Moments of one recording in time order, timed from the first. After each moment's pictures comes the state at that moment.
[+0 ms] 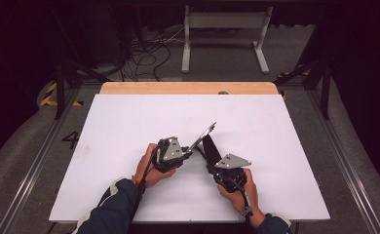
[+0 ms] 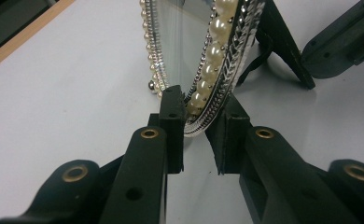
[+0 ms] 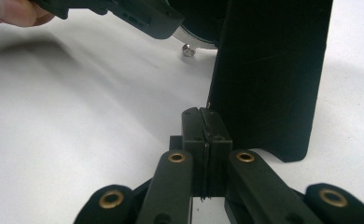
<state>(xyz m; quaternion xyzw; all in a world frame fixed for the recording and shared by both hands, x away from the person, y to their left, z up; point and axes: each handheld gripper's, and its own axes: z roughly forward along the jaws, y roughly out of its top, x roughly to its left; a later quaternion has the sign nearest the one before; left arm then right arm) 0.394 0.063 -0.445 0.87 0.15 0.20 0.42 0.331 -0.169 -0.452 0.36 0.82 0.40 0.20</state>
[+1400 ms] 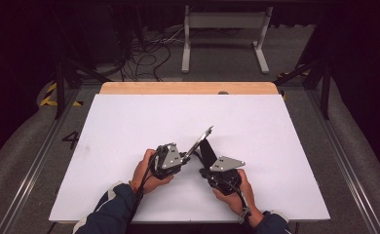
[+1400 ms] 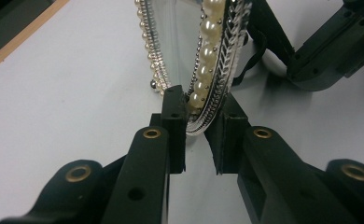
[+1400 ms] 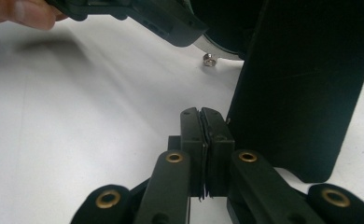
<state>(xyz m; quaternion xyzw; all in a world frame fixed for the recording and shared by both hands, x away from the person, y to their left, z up) 0.374 0.067 -0.443 0.88 0.14 0.21 0.40 0.328 -0.156 -0.452 0.32 0.84 0.41 0.16</state>
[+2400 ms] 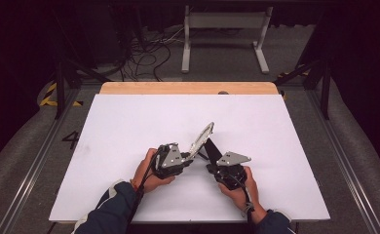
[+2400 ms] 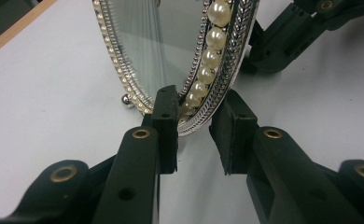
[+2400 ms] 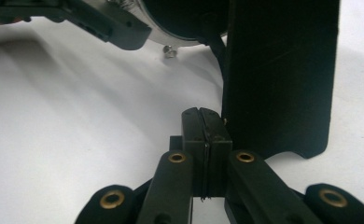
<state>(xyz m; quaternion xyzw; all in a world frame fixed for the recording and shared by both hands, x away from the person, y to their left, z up) 0.377 0.065 -0.445 0.88 0.12 0.19 0.42 0.343 -0.175 -0.456 0.35 0.83 0.40 0.17</state>
